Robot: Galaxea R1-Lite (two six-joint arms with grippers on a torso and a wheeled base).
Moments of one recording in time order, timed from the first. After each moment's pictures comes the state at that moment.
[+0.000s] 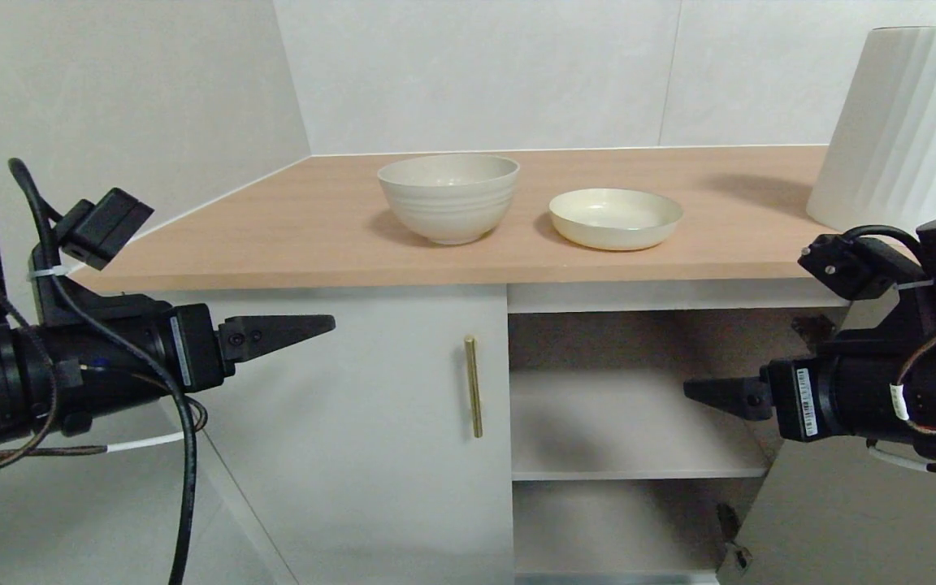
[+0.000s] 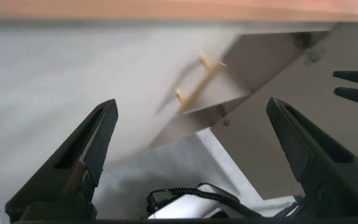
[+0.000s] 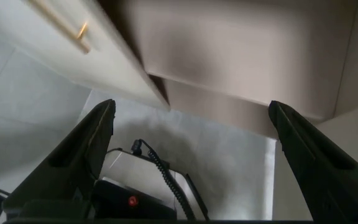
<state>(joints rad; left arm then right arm) -0.20 1.33 -0.80 -0.19 -0.41 -0.31 0.58 1.38 -0.92 0.10 -0.13 0.25</state>
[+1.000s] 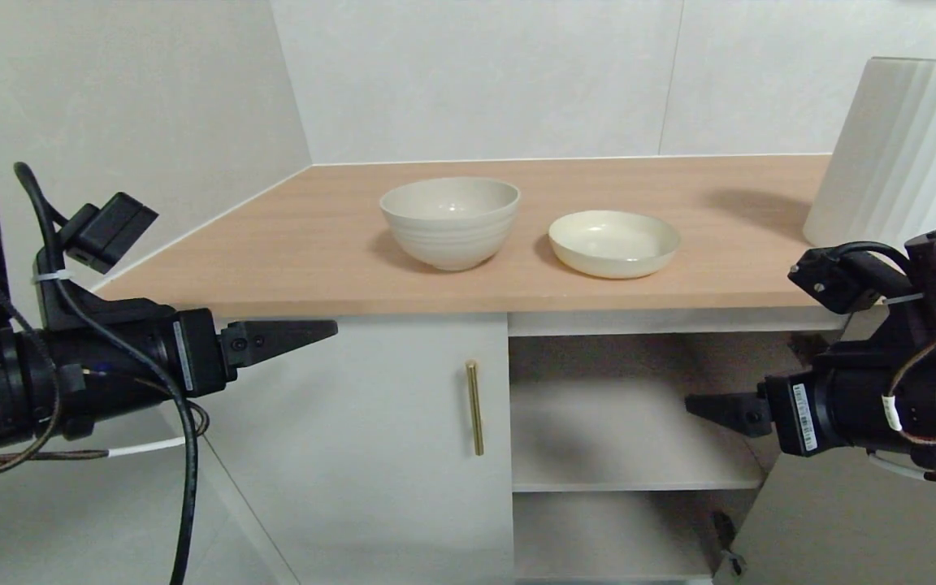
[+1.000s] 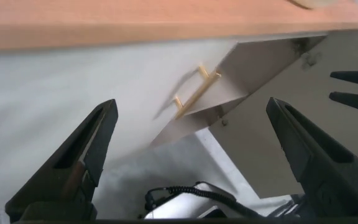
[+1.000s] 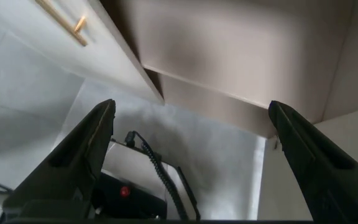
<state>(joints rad) -0.20 1.33 -0.80 -0.19 -0.41 -0.31 0.58 1.39 -0.90 0.09 -0.13 0.19</state>
